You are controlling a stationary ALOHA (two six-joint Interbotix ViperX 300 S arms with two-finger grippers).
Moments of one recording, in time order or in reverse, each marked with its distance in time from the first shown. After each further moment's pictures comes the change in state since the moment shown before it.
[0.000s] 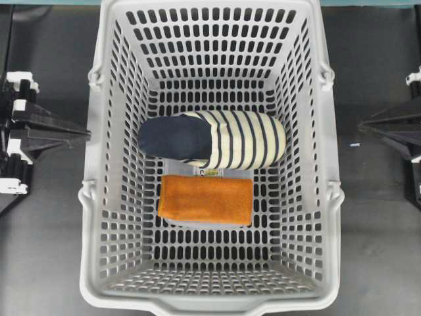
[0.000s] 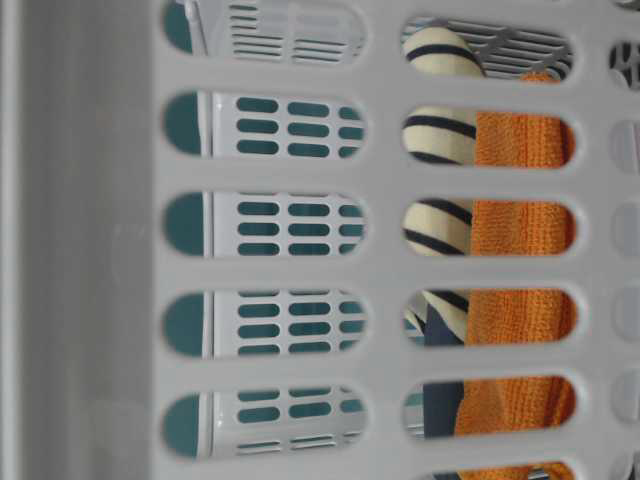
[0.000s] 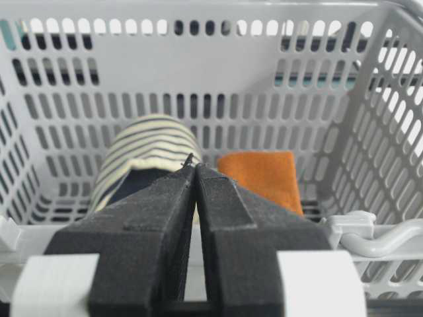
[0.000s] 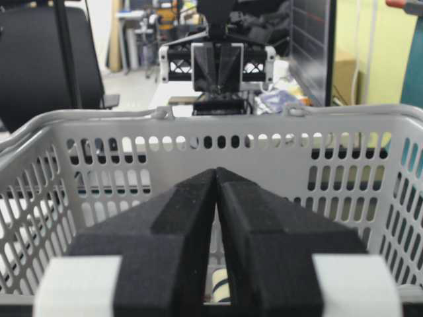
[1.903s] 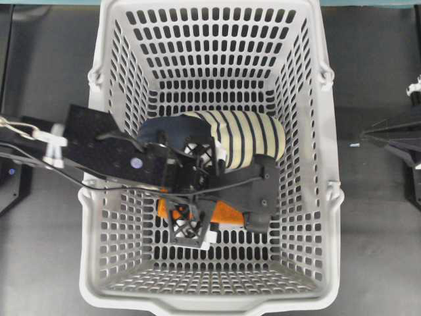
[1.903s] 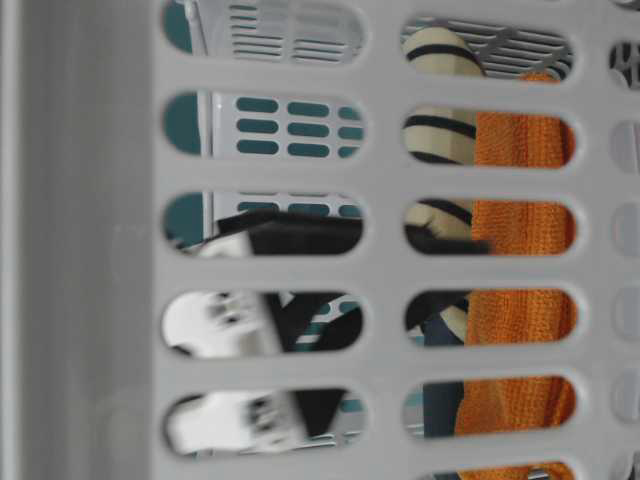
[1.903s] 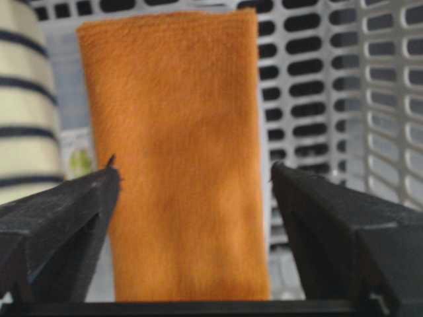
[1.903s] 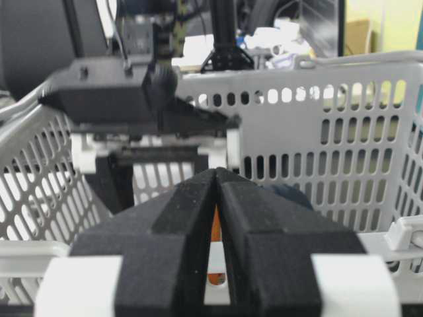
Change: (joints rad) left arm -0.147 1.137 -1.101 0.037 1.138 -0.025; right arm 0.014 -0.058 0.057 0.018 0.067 0.041
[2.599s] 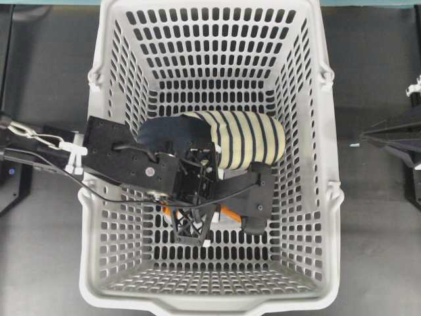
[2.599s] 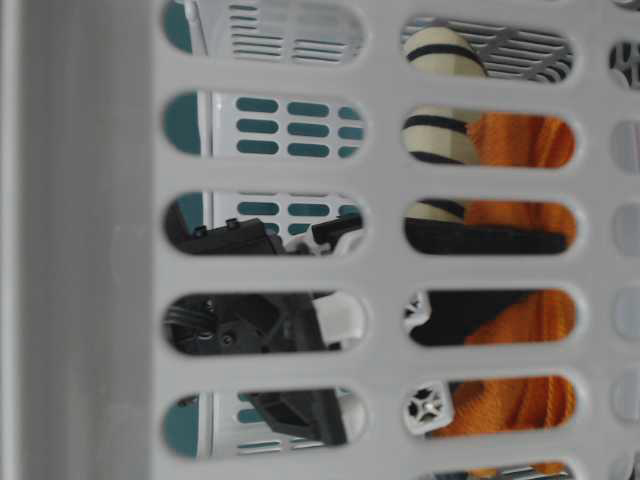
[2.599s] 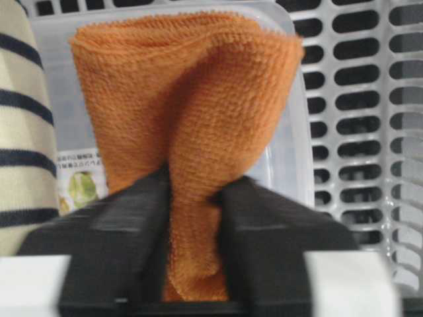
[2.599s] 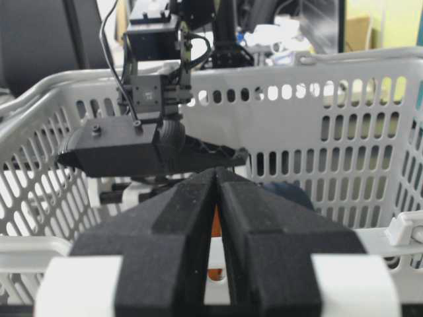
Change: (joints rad) left arm 0.002 0.038 0.057 0.002 -0.015 0.003; right arm 0.000 0.000 0.005 0.000 -0.002 0.000
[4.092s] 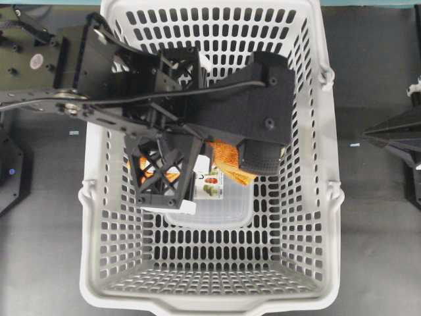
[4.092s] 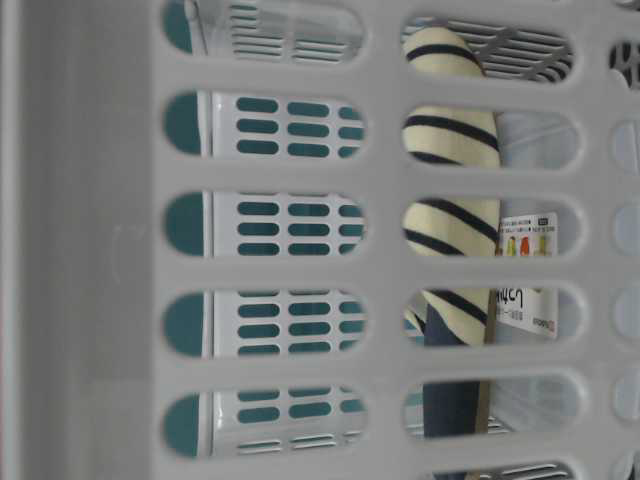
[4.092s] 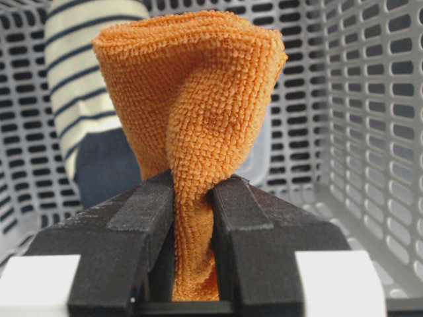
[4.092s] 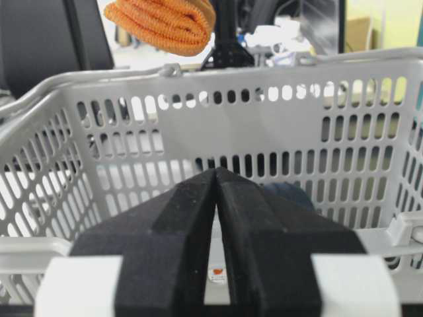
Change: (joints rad) left arm 0.043 -0.106 -0.646 0.002 0.598 0.026; right arm 0.000 -0.006 0.002 0.002 0.000 0.002
